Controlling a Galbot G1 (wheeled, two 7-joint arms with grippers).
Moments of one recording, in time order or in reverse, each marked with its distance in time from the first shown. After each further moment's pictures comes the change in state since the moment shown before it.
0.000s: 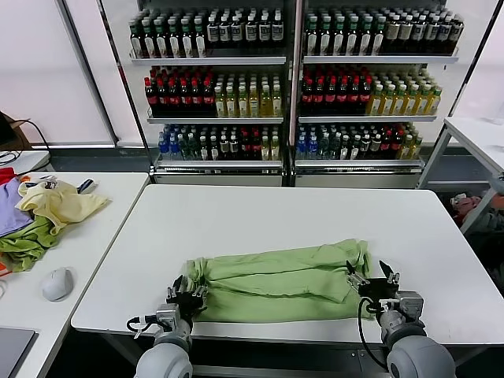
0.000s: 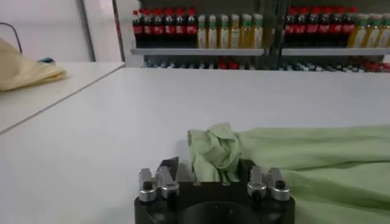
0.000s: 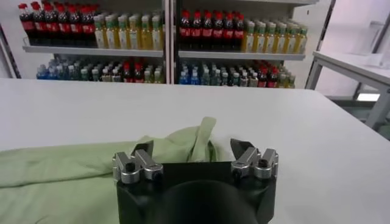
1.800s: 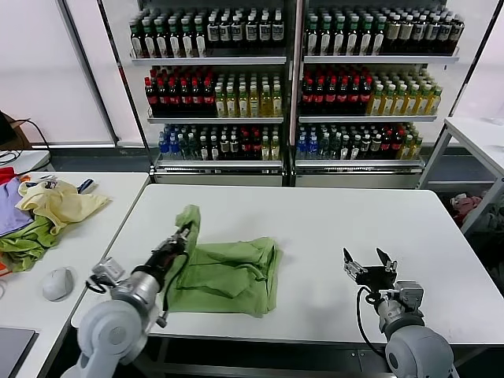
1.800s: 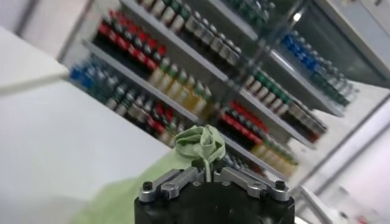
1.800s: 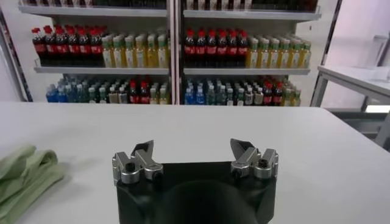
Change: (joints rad) left arm -0.166 0.095 -0.139 -0.200 -0.788 0.030 0.072; right arm 0.057 0.003 -0.007 -0.004 0.012 0.016 -0.010
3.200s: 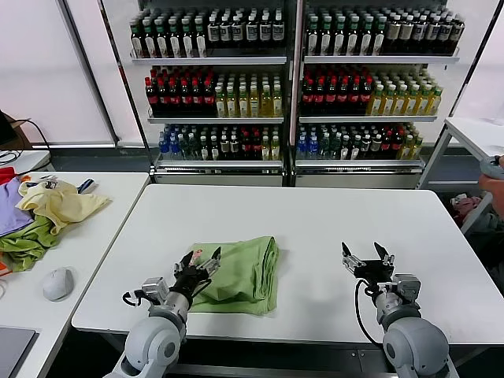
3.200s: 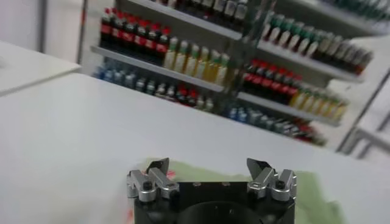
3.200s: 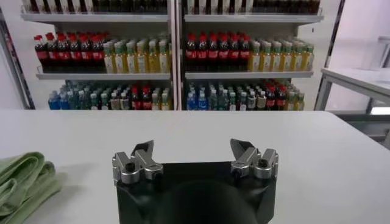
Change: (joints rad) left arm 0.052 -0.027 0.109 0.192 0.506 -0.069 0.034; right arm 0.049 -0.004 -0.013 -0.045 0.013 0.018 -0.008
